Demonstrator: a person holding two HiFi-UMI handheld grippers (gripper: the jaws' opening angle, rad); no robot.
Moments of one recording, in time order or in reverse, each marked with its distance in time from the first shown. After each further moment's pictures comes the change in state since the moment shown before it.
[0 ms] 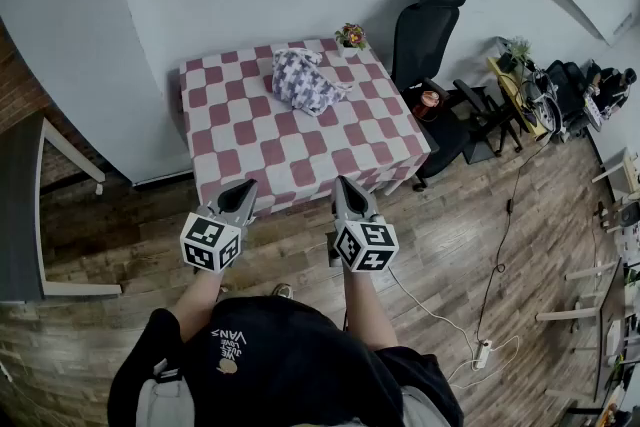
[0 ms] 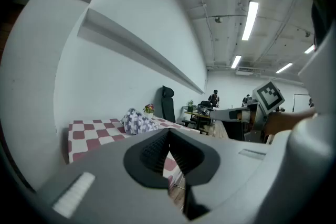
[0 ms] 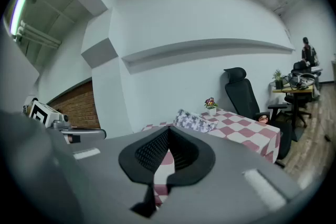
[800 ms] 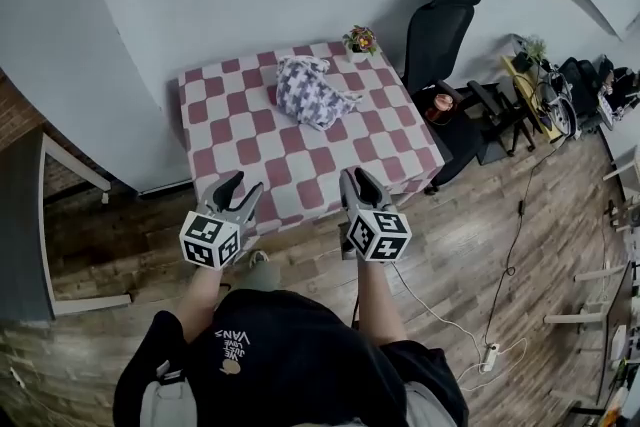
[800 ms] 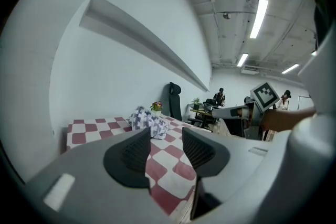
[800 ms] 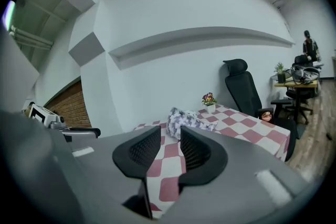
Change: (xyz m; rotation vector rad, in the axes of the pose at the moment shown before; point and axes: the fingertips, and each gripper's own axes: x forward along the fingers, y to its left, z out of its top) left arm 0.066 0.061 0.005 -0.027 0.040 0.016; right arm 0.083 -0.053 0.012 0.028 0.059 -0.028
